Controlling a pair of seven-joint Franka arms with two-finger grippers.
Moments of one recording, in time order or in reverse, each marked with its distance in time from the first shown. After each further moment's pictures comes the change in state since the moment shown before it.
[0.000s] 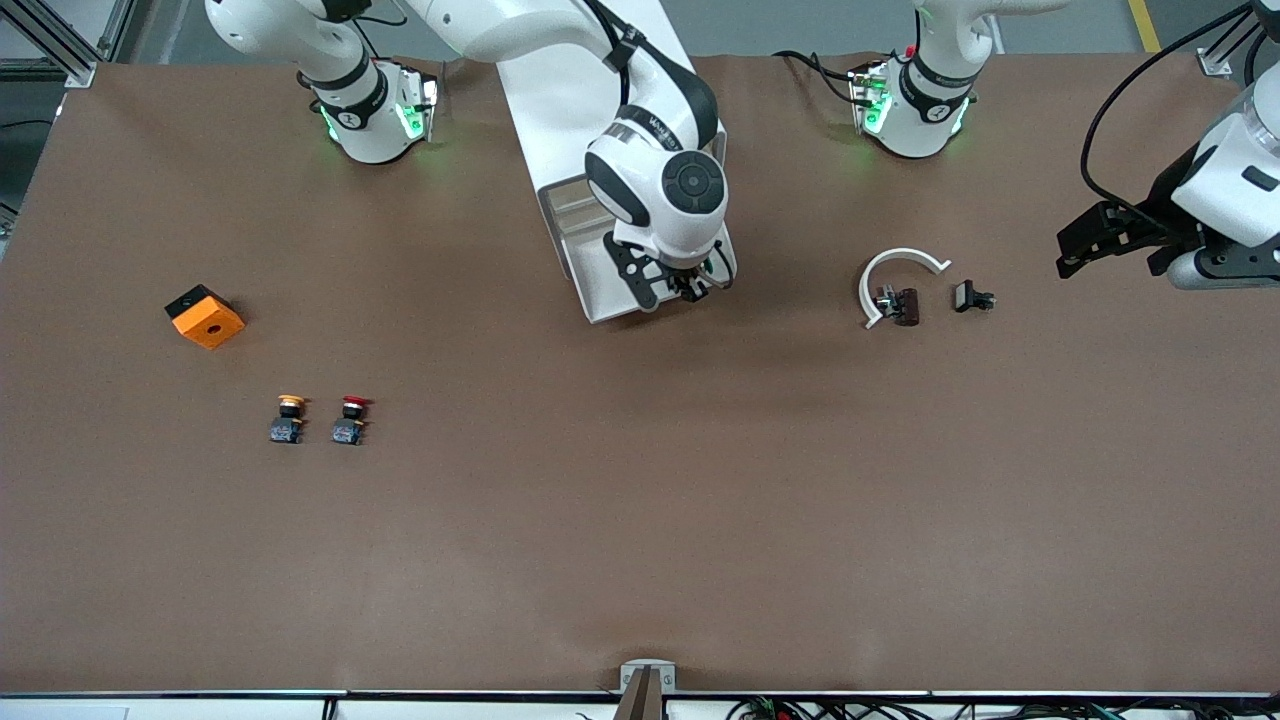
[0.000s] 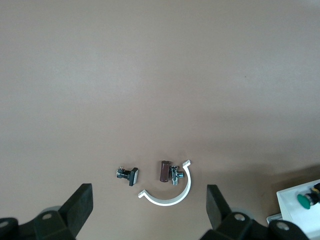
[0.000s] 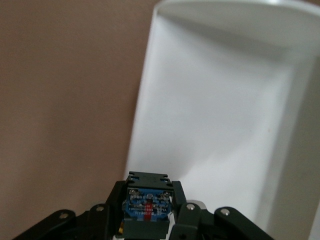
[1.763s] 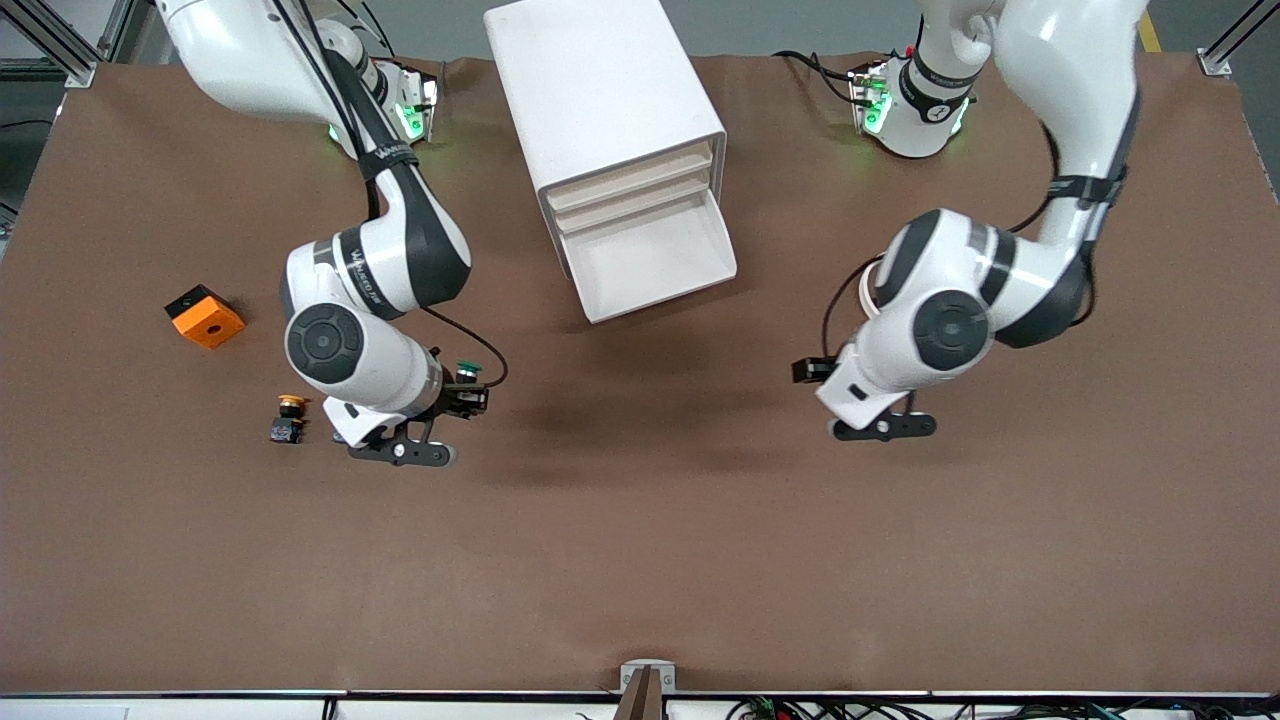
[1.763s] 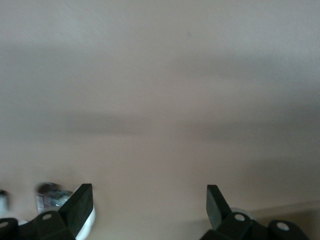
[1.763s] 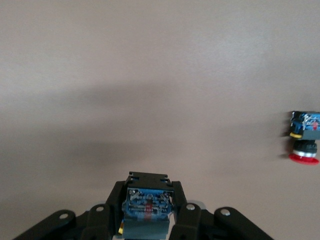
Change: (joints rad) left arm -0.282 0.504 -0.088 -0.040 -0.001 0.321 -0.422; right arm -0.534 -0.221 -0.016 -0.272 -0.059 0.111 -1.507
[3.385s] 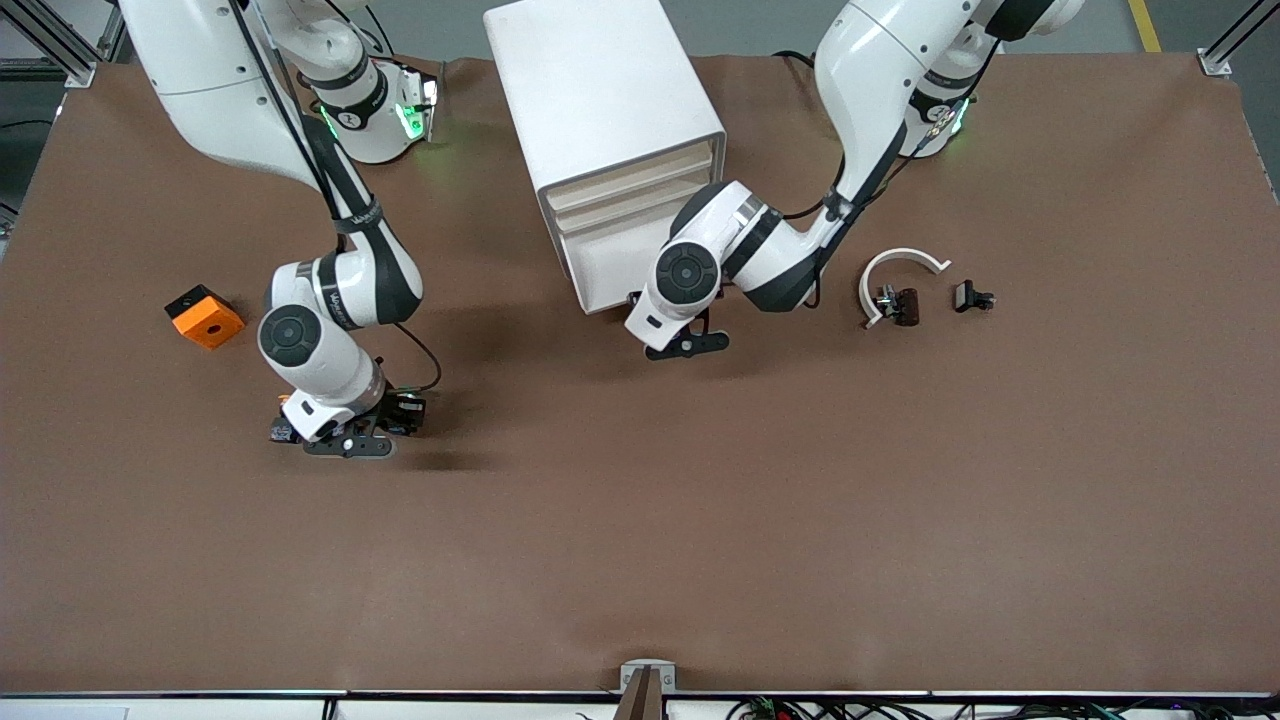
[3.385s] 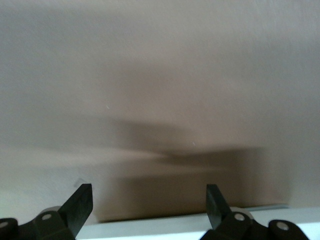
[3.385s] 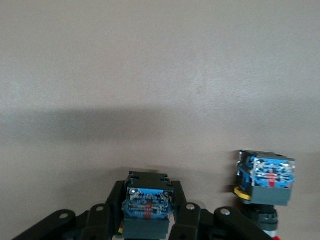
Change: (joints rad) left arm -0.329 0.175 -0.044 -0.002 -0.143 0.123 -0.331; right arm -0.103 0.045 -0.018 -0.363 -0.148 0.516 -0.095
